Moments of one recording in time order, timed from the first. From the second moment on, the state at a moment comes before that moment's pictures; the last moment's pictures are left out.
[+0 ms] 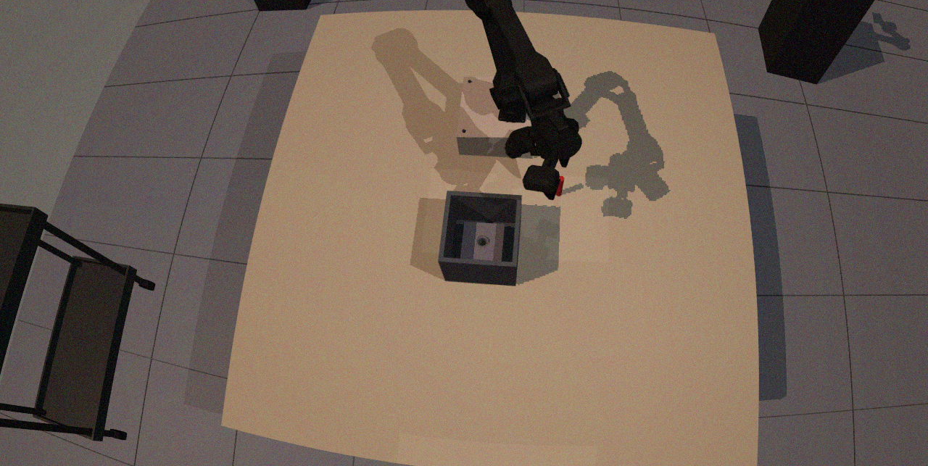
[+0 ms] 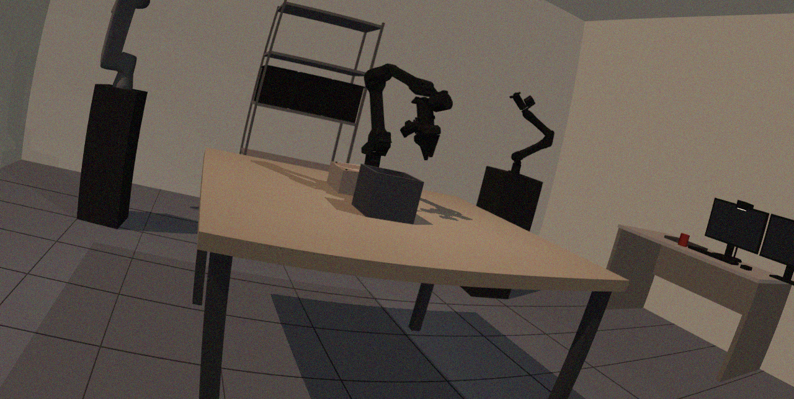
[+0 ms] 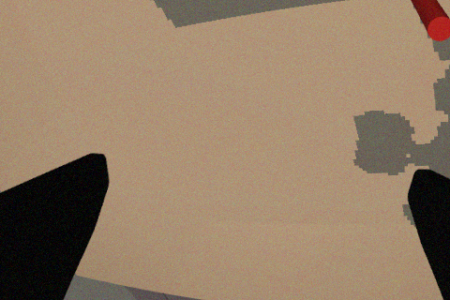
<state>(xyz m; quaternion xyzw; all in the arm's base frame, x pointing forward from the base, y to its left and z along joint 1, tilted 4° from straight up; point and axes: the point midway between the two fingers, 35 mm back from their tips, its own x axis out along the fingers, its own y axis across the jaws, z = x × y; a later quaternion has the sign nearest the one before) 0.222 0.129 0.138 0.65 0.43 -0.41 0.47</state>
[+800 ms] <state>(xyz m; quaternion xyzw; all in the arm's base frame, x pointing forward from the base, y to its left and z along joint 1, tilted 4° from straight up) 0.165 0.132 0.076 0.46 0.56 -0.46 0.51</state>
